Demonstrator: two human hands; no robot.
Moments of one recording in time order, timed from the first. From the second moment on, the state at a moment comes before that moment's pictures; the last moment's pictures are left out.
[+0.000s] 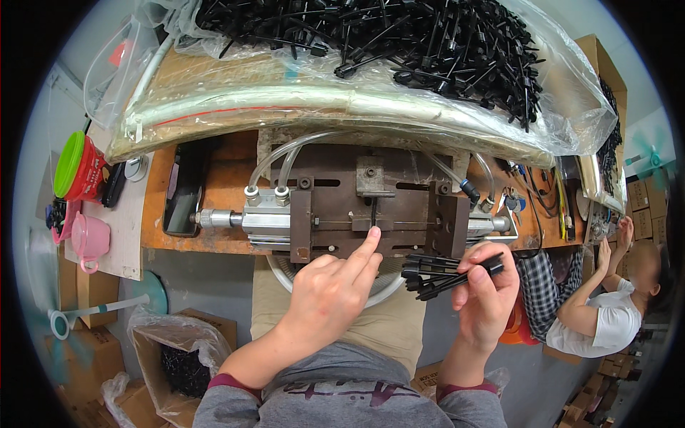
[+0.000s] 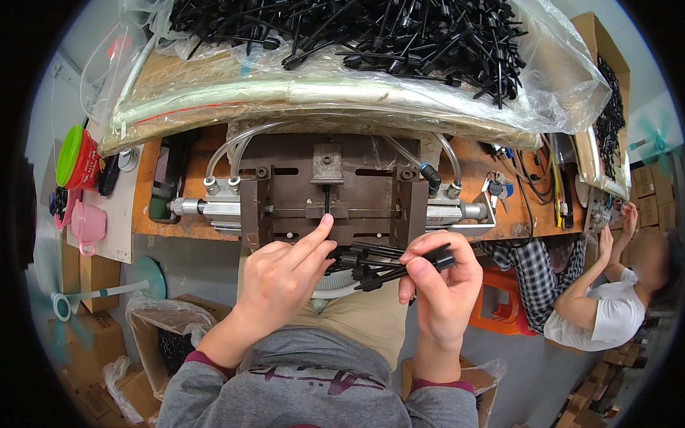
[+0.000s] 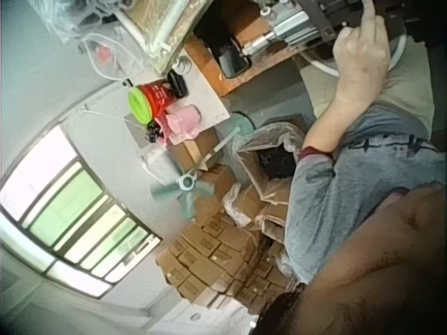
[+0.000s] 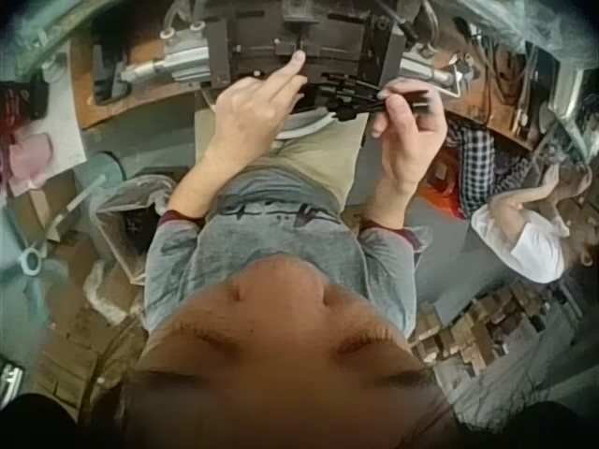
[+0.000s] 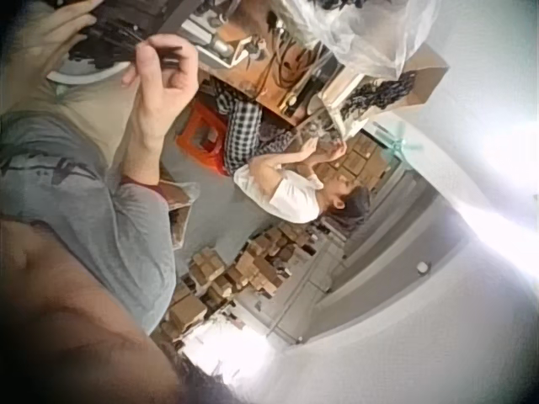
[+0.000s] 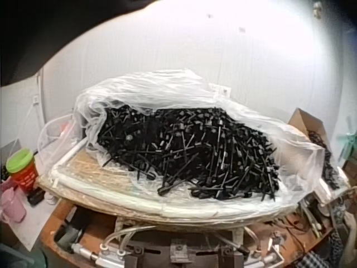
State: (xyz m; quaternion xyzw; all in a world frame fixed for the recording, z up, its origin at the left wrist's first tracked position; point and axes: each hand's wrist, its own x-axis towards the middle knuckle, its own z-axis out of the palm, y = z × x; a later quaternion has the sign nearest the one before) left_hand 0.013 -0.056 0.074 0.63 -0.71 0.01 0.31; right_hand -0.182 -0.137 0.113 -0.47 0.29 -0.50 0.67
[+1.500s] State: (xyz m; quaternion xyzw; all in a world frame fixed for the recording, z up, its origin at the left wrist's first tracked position) left_hand -0.001 -0.031 0.066 0.38 -0.18 -0.71 0.57; right_hand -0.158 -0.110 0.080 -0.89 0.06 -0.41 0.17
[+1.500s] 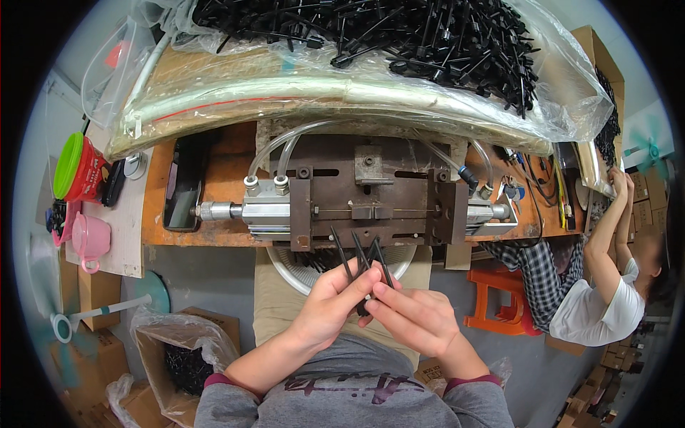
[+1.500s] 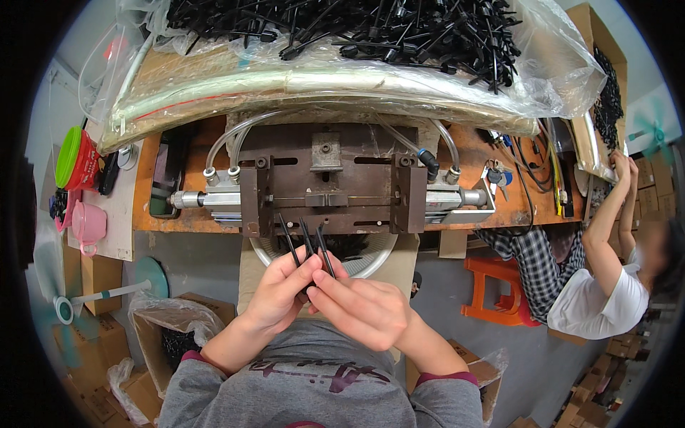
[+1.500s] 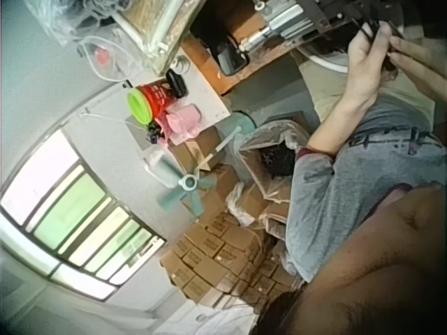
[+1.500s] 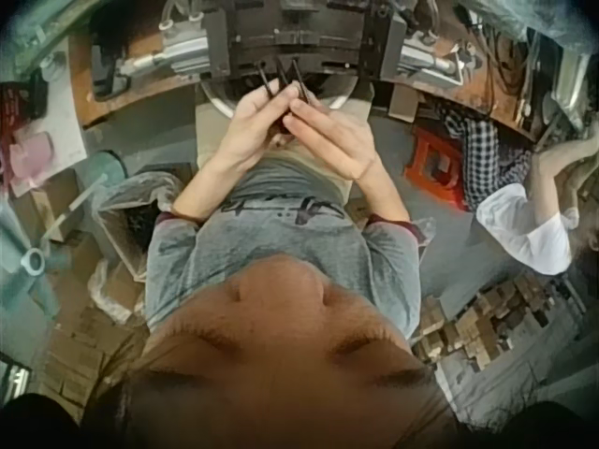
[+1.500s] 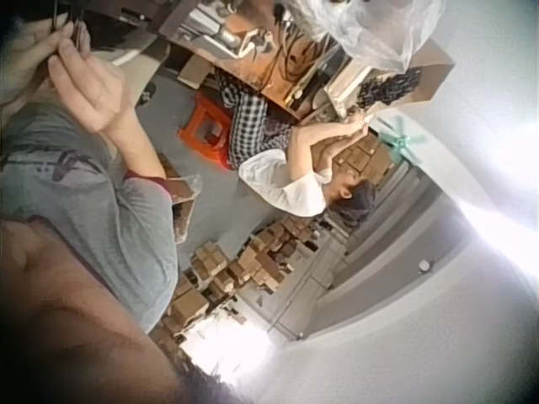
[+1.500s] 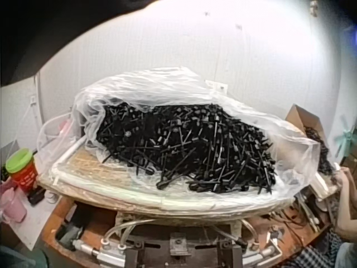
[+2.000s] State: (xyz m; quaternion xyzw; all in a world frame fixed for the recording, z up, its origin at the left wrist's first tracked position) left_hand 0.008 -0.009 0.073 0.43 -0.28 -0.60 0.62; right_hand -0.161 -0.122 0.059 -0.76 0.16 -0.45 0.44
